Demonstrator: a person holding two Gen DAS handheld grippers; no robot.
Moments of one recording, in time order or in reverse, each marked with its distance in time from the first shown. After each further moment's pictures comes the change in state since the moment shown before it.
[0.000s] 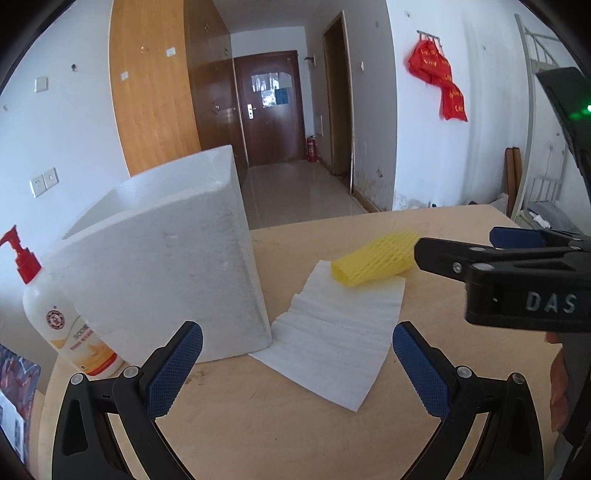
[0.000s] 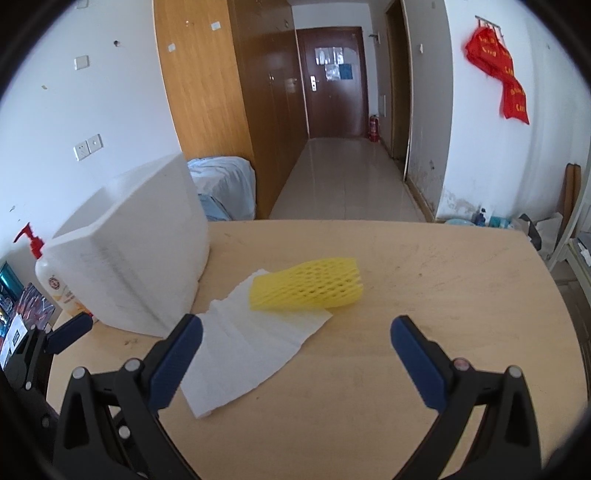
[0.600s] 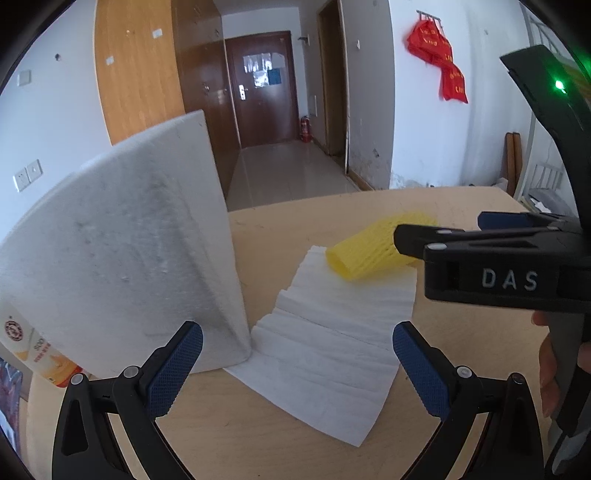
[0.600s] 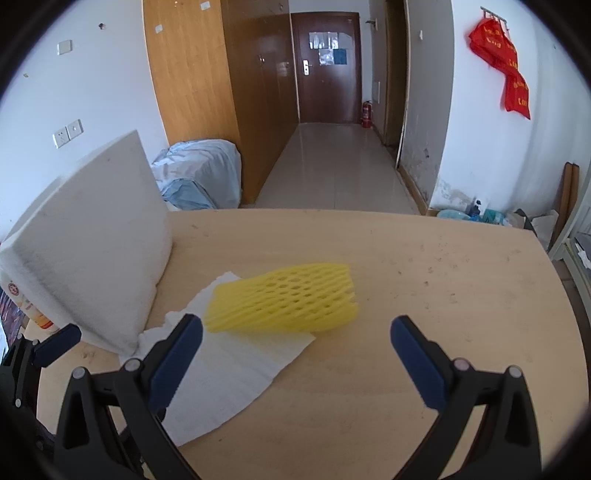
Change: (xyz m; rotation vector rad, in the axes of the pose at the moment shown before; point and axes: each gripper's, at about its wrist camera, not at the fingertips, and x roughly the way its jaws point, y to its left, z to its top) left arm 0.053 -0.007 0.004 0.008 0.088 -0.029; right arm 0.051 -0.013 0.015 -0.011 0.062 -0.054
